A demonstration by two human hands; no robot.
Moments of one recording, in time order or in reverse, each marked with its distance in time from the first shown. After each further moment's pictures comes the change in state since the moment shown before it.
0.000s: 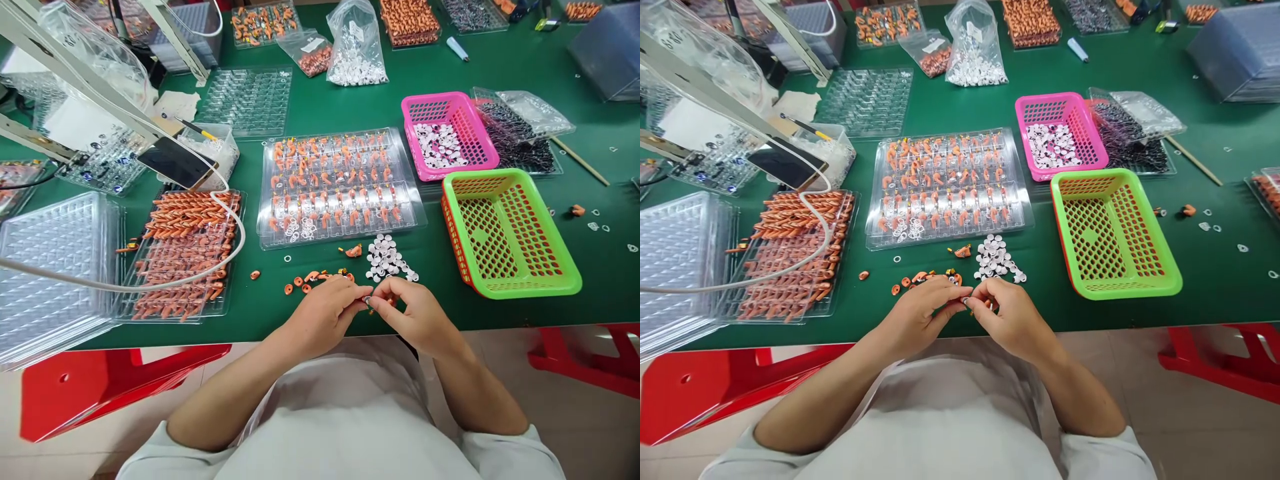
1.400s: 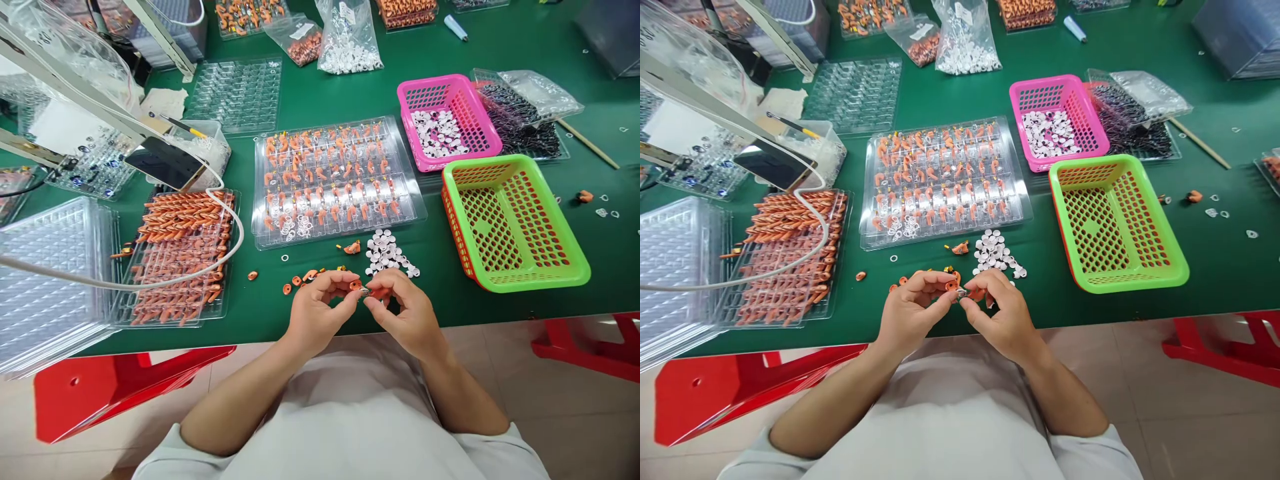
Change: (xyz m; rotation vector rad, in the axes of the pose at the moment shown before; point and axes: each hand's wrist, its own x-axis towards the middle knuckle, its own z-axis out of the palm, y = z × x) left_hand 0.002 0.012 0.015 -0.593 0.354 -0.570; right_hand -0.005 0.016 0.027 0.134 0.230 -0.142
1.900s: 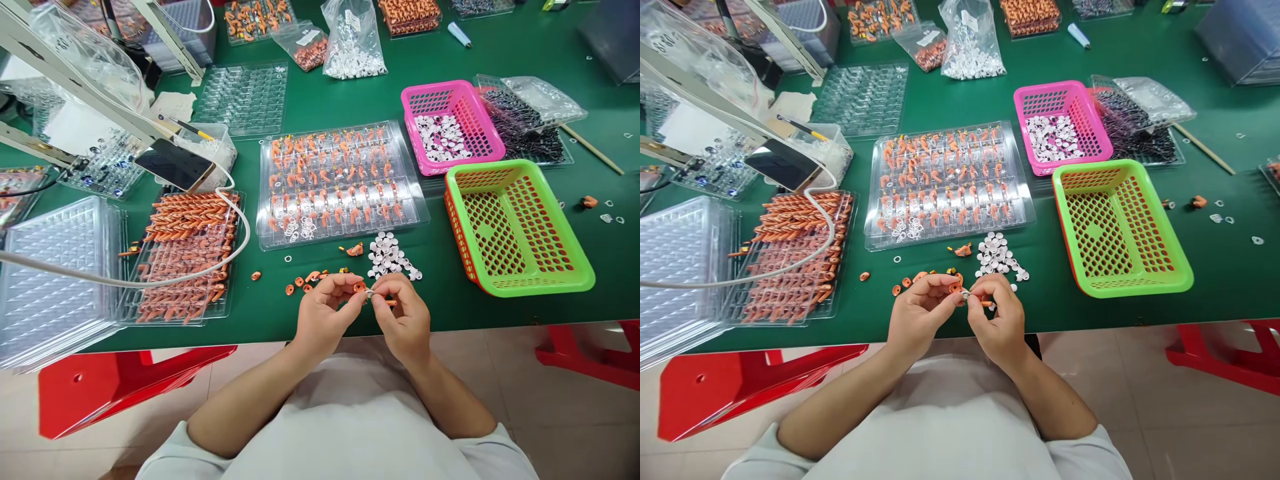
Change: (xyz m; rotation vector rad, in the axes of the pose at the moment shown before) left_hand -0.004 0.006 0.009 -0.171 0.056 -0.123; right_hand -0.004 0.004 0.025 0.120 0.291 -0.064
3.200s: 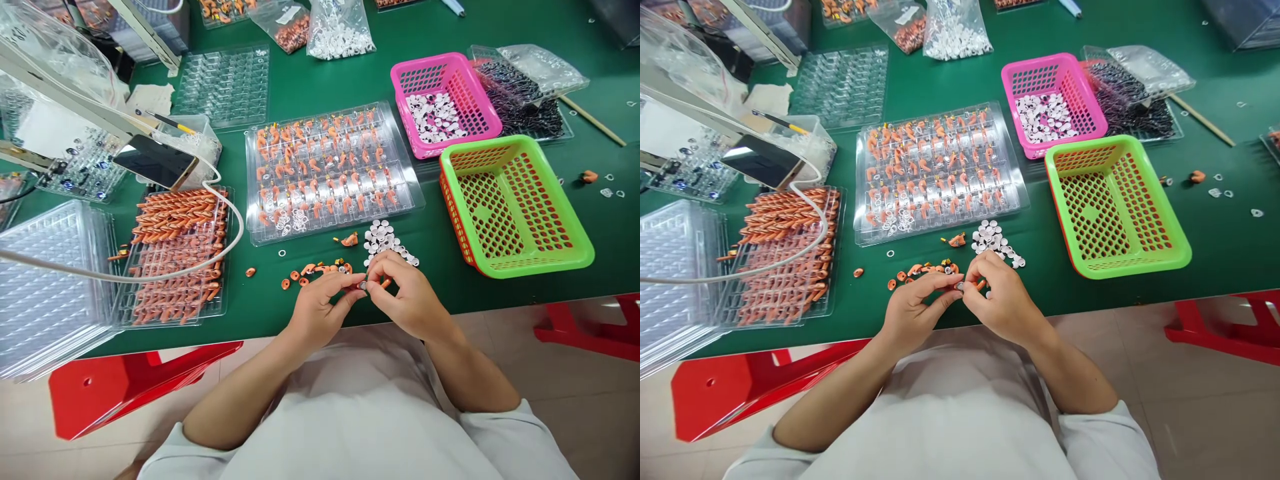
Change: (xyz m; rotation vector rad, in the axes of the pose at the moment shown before) left_hand 0.008 -0.011 -0.018 0.555 -0.205 0.539; right_hand 0.032 -0.019 -0.026 -0.205 -0.401 0.100
